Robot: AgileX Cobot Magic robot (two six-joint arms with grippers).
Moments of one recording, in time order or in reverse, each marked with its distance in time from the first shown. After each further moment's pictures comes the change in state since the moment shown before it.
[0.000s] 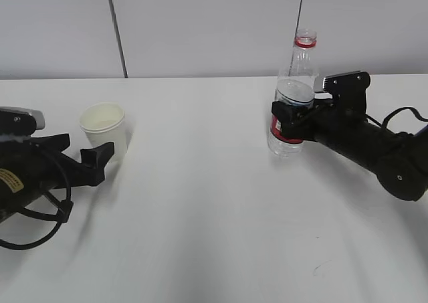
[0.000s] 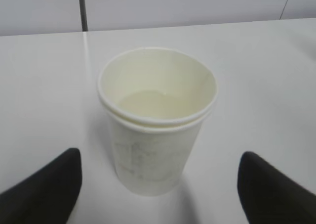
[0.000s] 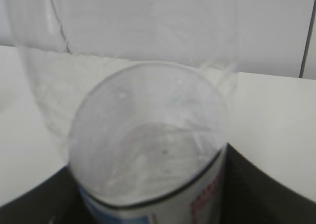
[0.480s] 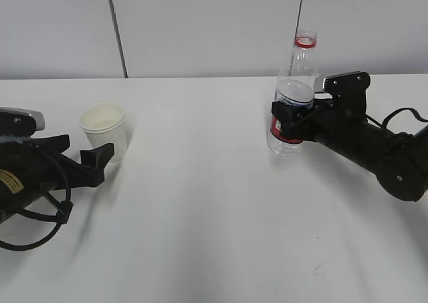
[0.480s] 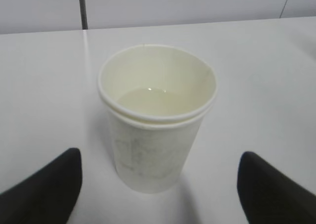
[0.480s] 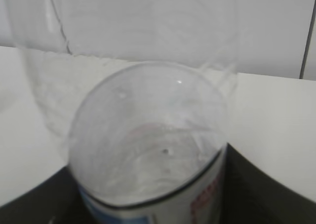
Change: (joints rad) left arm 0.000 -0.002 0.005 0.000 -0.002 0.000; right arm 0.000 0.004 0.000 0.002 -0.009 -0.004
